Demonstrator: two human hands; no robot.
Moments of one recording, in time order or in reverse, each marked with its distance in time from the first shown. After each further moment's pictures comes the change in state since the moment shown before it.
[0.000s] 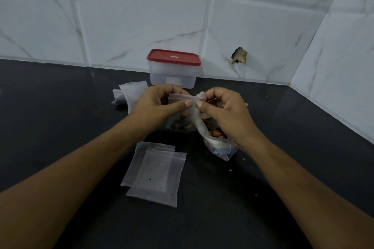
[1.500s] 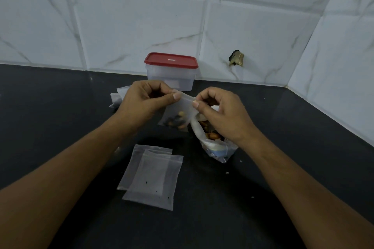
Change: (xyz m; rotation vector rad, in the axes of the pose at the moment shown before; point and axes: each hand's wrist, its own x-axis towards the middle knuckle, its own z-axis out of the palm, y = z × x) left_hand 0.000 0.018 -0.010 -0.033 0.111 0.006; right_hand 0.004 -0.008 -0.006 -0.291 -0.026 -0.156
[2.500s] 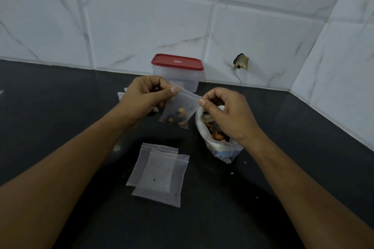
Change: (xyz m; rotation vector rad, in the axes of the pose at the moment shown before) left_hand 0.006 0.000 -0.021 -0.043 0.010 -0.031; right_hand 0.004 -0.003 0.002 -0.055 0.045 0.041
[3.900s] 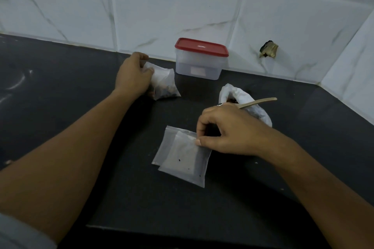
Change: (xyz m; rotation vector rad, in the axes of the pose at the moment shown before) left_hand 0.022 -0.051 -0.078 0.644 0.458 -0.159; right_hand -0.023 -0.041 0.023 -0.379 -0.668 -0.229
